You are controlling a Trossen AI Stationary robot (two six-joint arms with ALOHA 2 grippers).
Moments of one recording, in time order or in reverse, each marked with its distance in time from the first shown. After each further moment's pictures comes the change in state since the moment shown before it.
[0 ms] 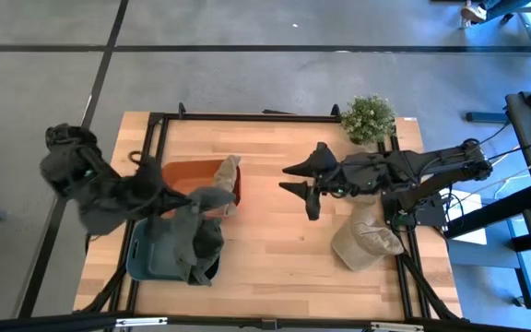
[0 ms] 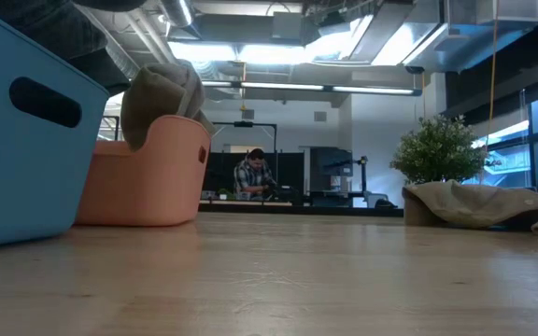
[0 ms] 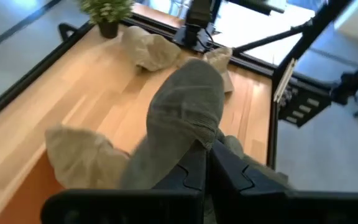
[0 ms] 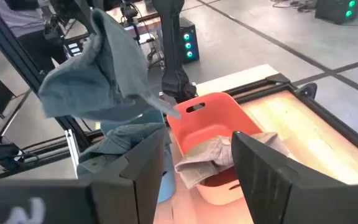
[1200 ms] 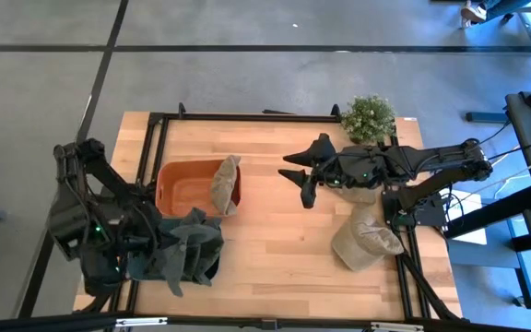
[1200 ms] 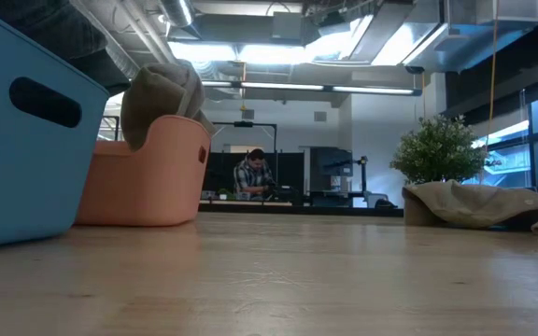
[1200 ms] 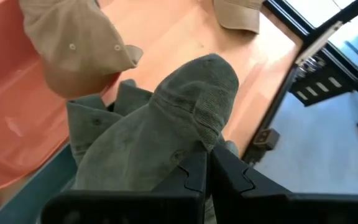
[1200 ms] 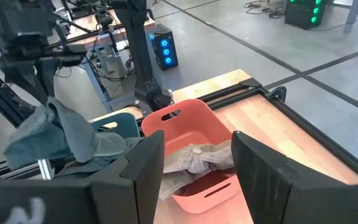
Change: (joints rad) left arm -0.272 0.119 -0.157 -0.157 0.037 -0.786; right arm -0.051 0.000 -0.001 0.000 0.049 -0.006
